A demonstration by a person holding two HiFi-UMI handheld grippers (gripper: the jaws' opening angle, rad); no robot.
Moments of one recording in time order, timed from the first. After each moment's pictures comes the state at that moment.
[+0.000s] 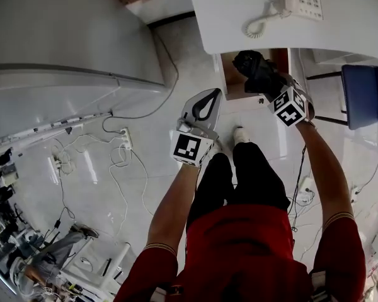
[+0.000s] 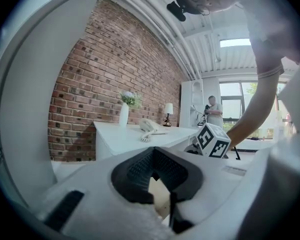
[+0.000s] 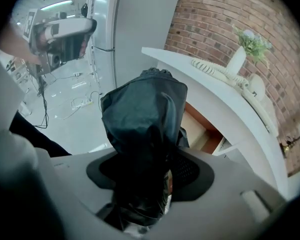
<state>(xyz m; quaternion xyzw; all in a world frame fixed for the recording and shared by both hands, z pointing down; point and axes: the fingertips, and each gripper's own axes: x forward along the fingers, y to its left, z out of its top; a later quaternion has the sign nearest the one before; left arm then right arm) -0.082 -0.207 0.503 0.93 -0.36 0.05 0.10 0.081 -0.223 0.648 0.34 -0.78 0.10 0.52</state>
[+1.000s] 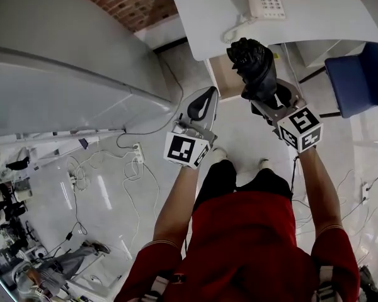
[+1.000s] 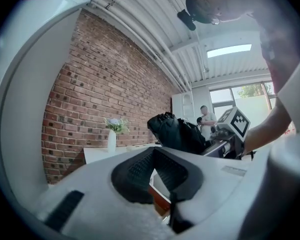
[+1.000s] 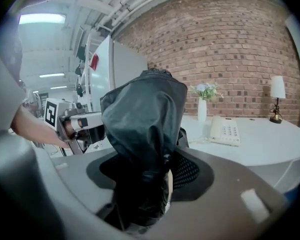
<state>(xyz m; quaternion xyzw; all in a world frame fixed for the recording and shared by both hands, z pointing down) -0.043 -0.139 0.347 0.94 -0.34 0.00 0.03 0.060 -0.130 0.393 0.43 -0.88 0.14 0.16</state>
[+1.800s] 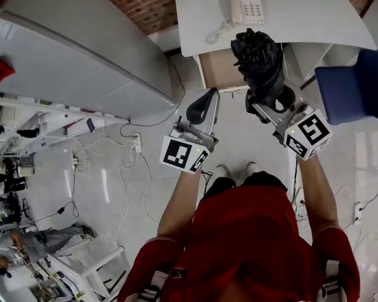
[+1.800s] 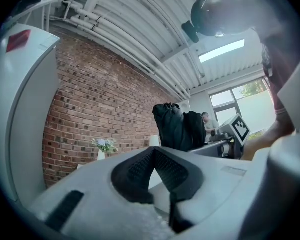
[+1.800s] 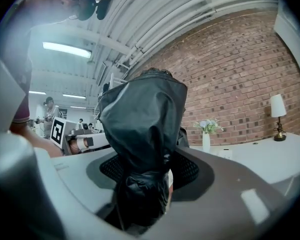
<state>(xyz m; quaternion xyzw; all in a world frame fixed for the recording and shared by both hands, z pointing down) 0.071 0.014 0.240 0.92 -0.38 -0.04 -0.02 0.162 0.007 0.260 0.37 -0.93 0.06 0.00</state>
